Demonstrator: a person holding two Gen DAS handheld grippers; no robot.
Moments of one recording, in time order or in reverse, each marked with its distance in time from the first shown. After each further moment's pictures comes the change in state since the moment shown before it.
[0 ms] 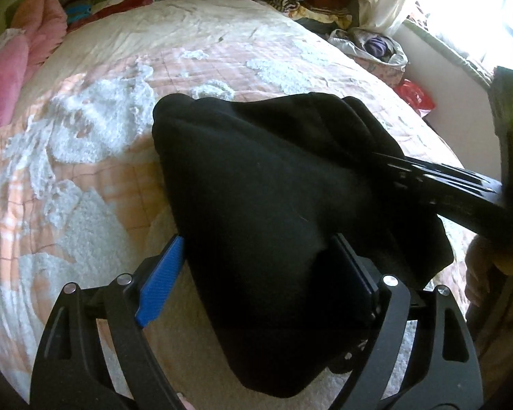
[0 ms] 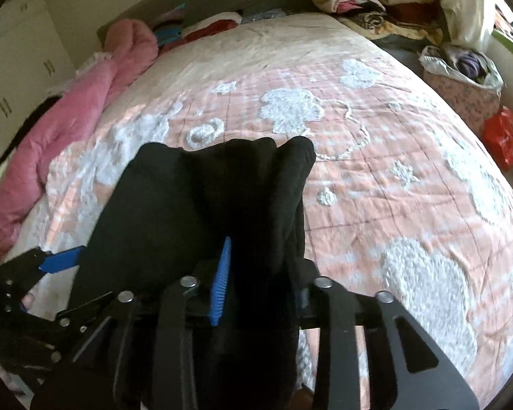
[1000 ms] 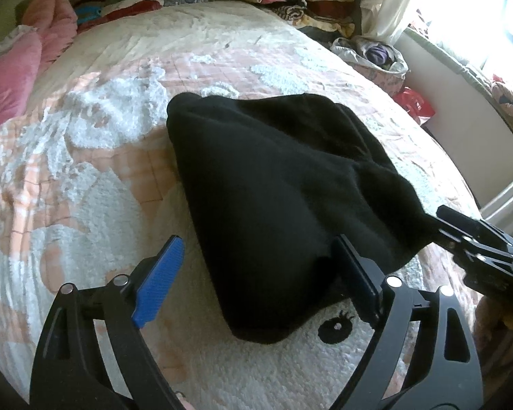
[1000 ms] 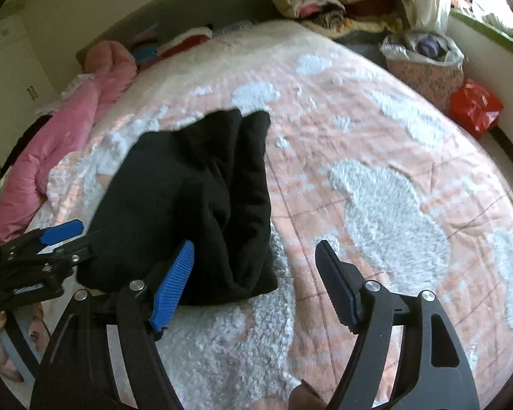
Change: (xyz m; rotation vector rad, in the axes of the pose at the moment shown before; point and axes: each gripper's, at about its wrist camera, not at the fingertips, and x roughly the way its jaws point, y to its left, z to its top) left arm -0.032 -0.004 -0.025 -0.024 -0.041 0.009; right arm -0.075 -0.001 -0.070 0.080 -0.076 -0.081
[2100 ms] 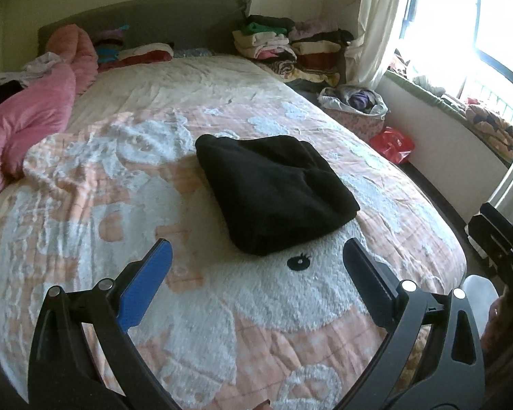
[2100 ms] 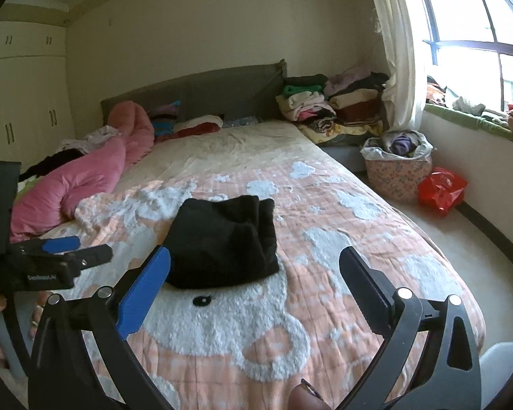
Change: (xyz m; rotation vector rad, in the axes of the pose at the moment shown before) left arm -0.138 -0.009 -0.082 0.004 -0.238 -0.005; right arm -0.183 0.056 -0.092 -0.113 -0.407 -0.100
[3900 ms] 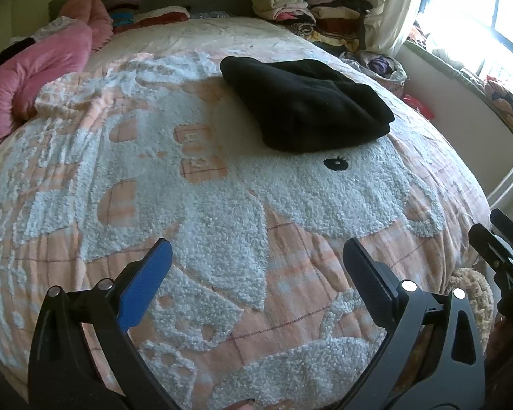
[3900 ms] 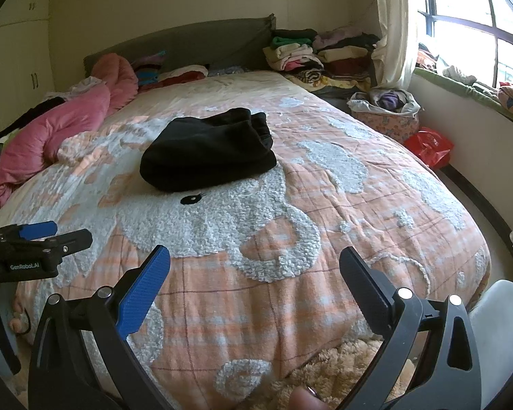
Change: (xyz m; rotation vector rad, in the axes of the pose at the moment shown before) left arm 0.023 0.022 -0.096 -0.032 0.136 0.063; right arm 0.017 0.020 -0.096 -0.013 0.198 -0.067
